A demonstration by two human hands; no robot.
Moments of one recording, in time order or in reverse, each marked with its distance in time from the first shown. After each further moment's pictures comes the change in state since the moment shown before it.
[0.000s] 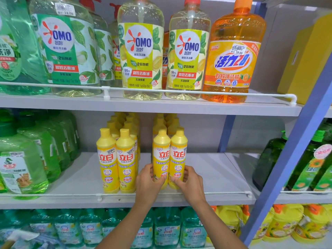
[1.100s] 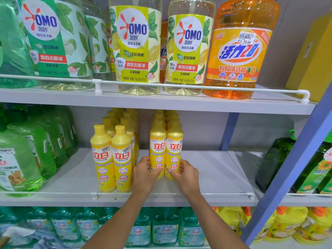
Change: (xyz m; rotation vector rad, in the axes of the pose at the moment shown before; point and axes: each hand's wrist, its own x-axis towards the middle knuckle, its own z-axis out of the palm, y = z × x) left_hand 0.029 0.000 0.006 0.054 0.032 -0.031; right_hand 0.028 0.000 0.015 0.056 -0.023 -0.007
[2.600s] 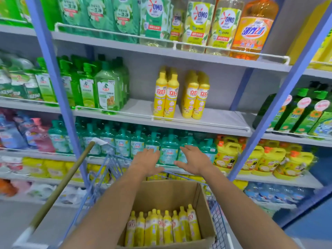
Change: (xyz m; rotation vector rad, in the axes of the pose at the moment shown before) left_hand -0.270 -0.034 -0.246 0.992 -0.659 0.231; right_hand -0.314 -0.082 0.018 -1.004 -0.524 -0.209
